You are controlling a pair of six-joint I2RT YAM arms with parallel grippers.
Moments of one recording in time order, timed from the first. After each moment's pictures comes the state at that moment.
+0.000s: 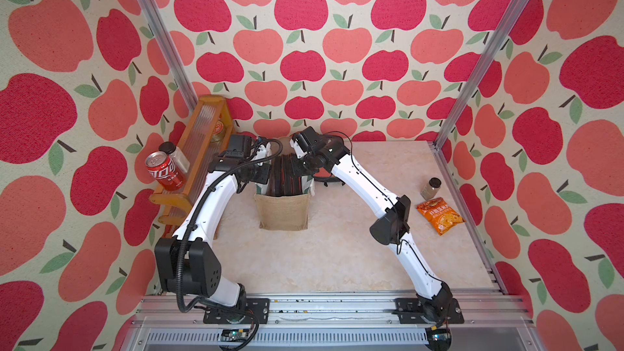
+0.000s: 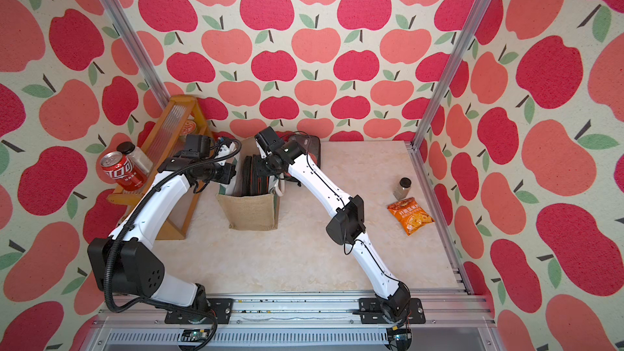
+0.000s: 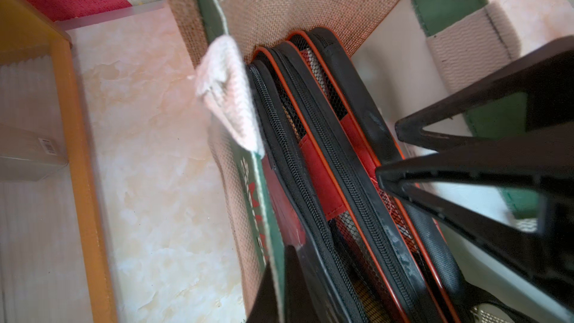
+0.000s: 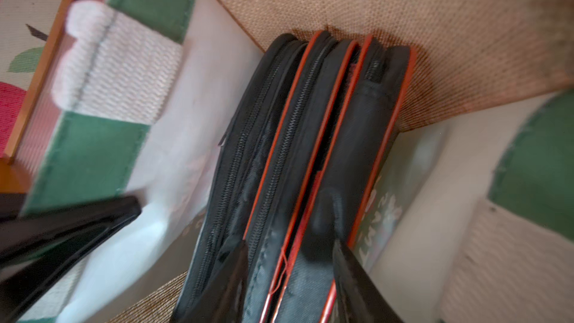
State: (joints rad) left arm -0.12 1.51 1.42 -0.82 0.24 0.14; right arm 0.87 2.46 2.71 -1.12 -0.11 0.44
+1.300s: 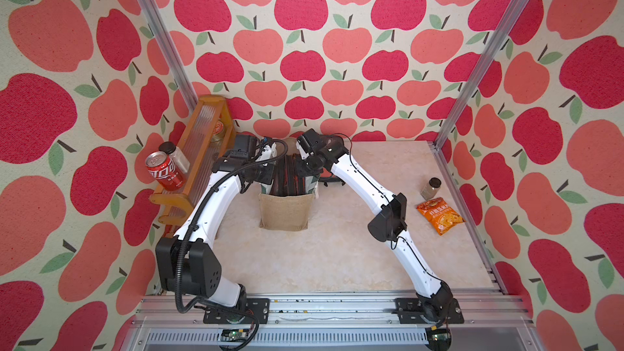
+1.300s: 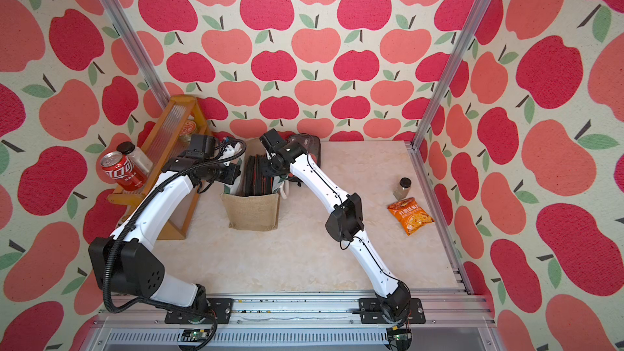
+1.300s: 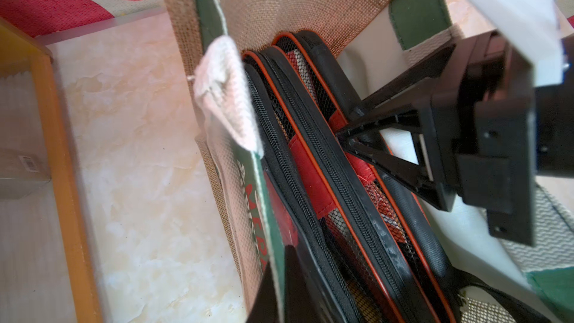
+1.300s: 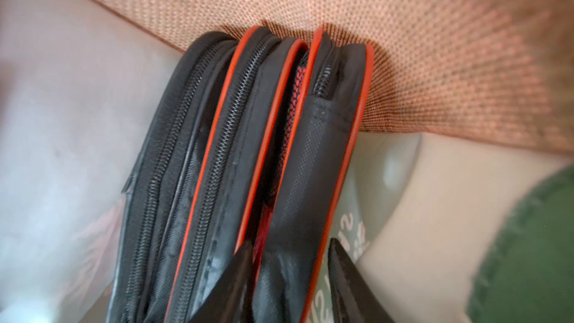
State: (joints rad) left arm -0.16 1.51 1.42 -0.81 0.24 0.14; right arm 0.84 2.53 2.73 -1.14 -0.07 0.43
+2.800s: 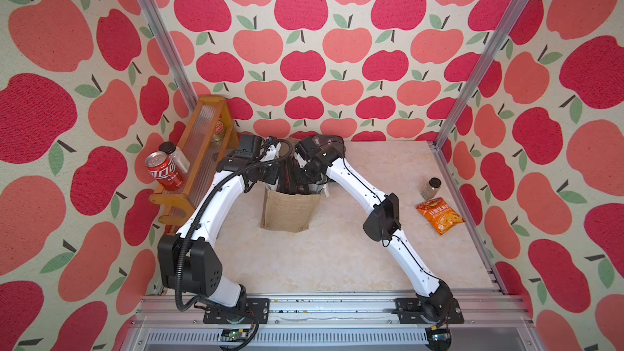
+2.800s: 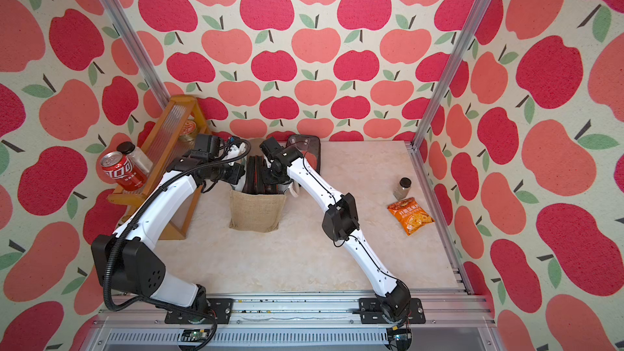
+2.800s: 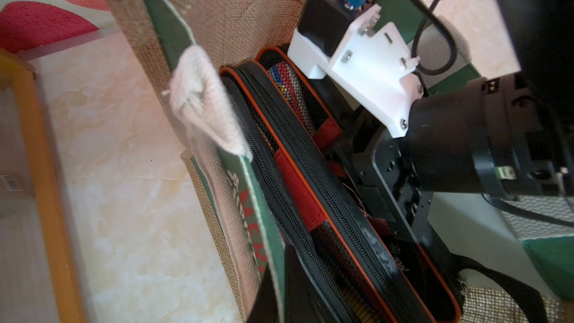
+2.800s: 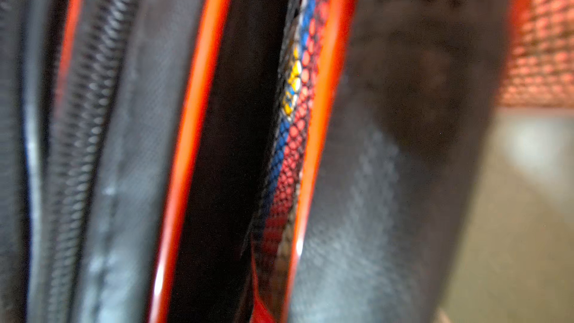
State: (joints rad) left arm -0.19 1.52 1.43 -0.79 0.23 0.14; right arm 0.85 2.61 2.75 -1.18 -0.13 0.42
